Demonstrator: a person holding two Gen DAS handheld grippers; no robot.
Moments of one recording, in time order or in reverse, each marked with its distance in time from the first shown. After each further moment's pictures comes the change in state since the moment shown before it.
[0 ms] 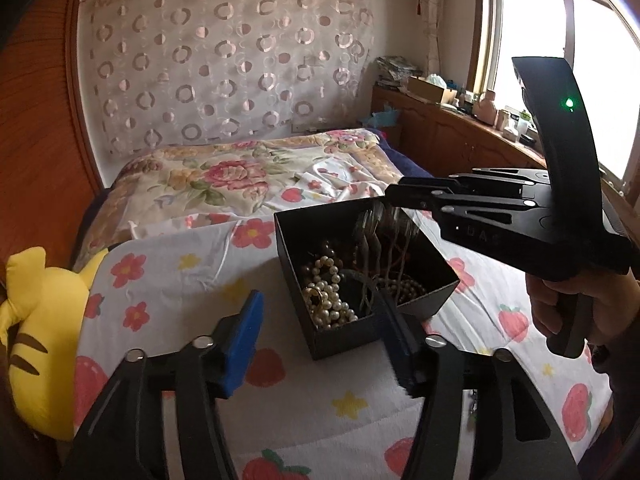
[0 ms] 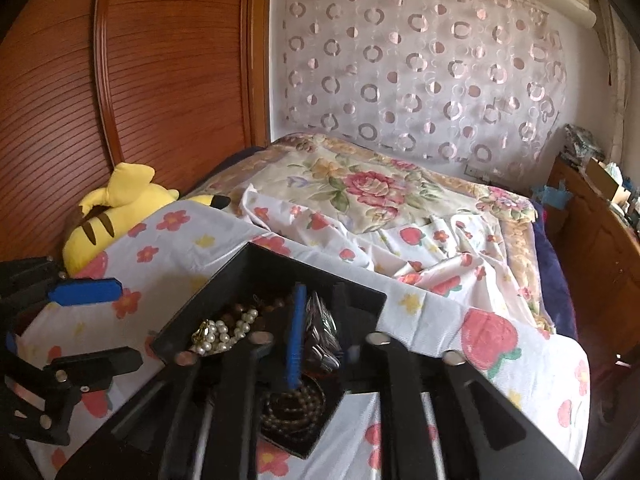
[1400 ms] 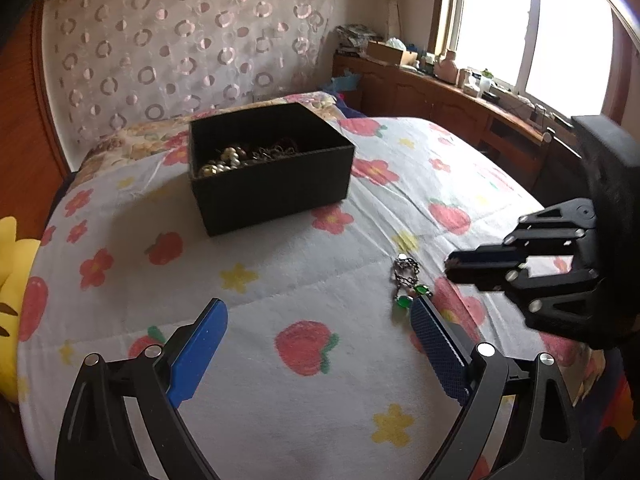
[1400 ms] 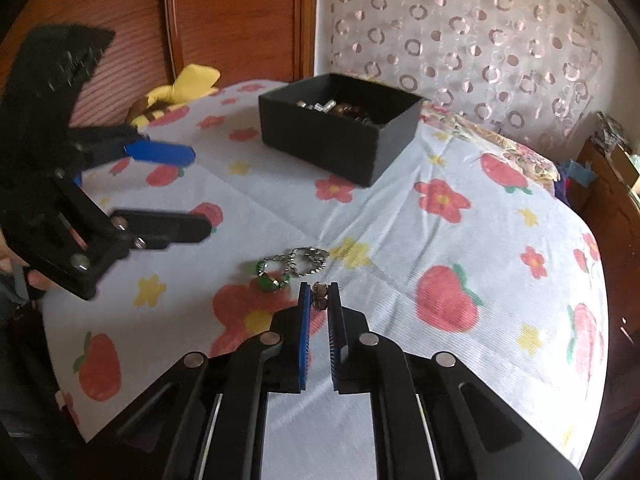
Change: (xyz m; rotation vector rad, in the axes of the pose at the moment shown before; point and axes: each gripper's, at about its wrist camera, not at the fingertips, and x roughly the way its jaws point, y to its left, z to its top) left arm -0.008 -0.067 -0.086 0.077 0.109 -0.104; right arm -0.097 0.021 -0.161 -0.100 0.173 0.115
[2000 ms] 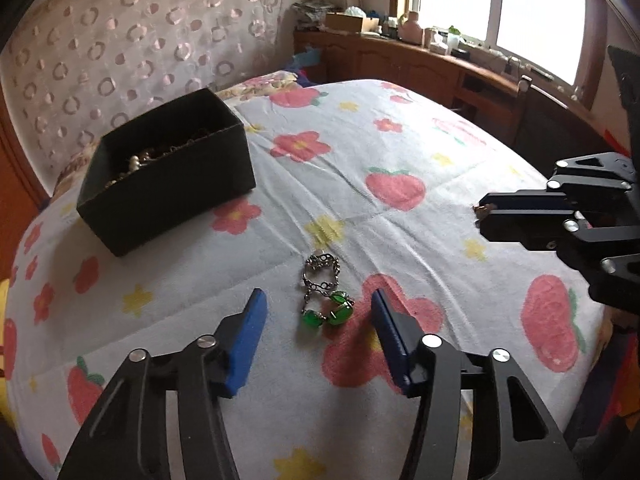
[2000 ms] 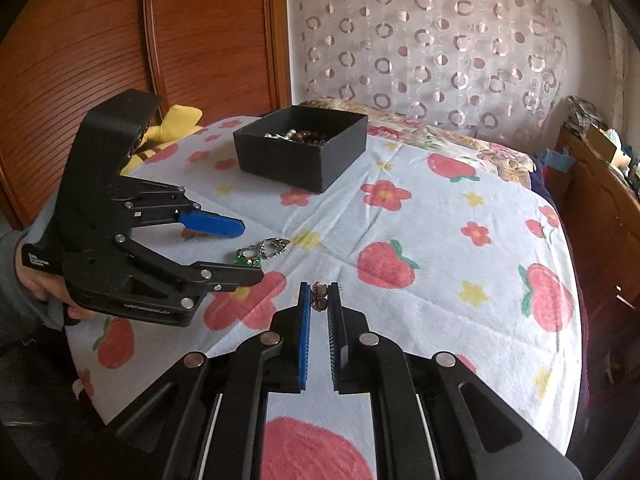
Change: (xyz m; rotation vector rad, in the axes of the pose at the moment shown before) left arm 0.035 -0.063 0.005 0.140 0.082 -0.026; right arm -0.049 -0.027 -0.029 0.098 -0.101 -0.023
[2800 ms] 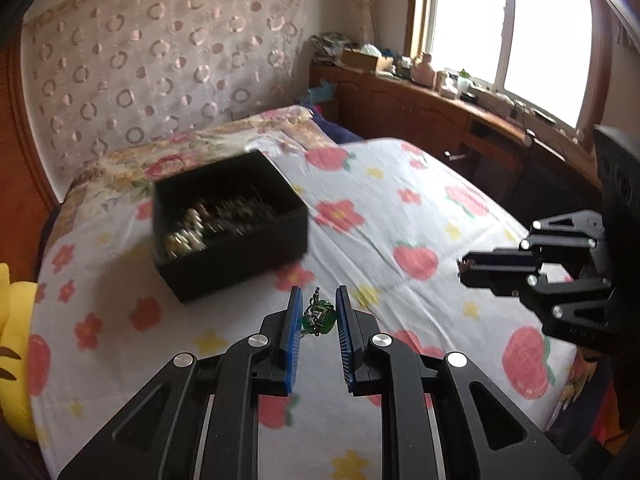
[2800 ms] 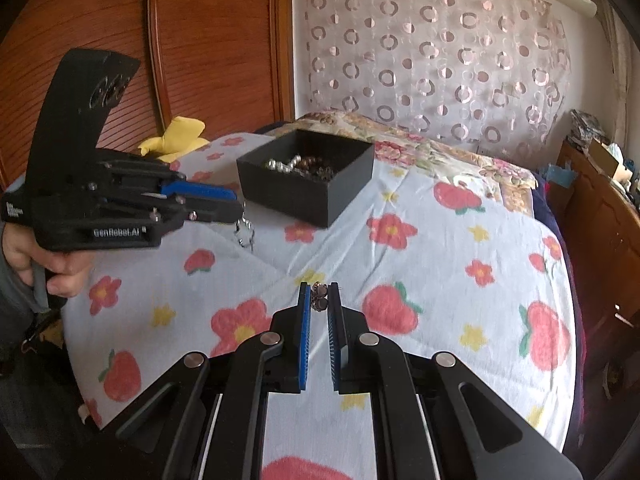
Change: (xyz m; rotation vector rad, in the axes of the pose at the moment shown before) left arm -0.054 0.044 0.032 -0.076 -0.127 -0.002; right arm 0.005 0.009 0.032 -0.028 -0.036 0.000
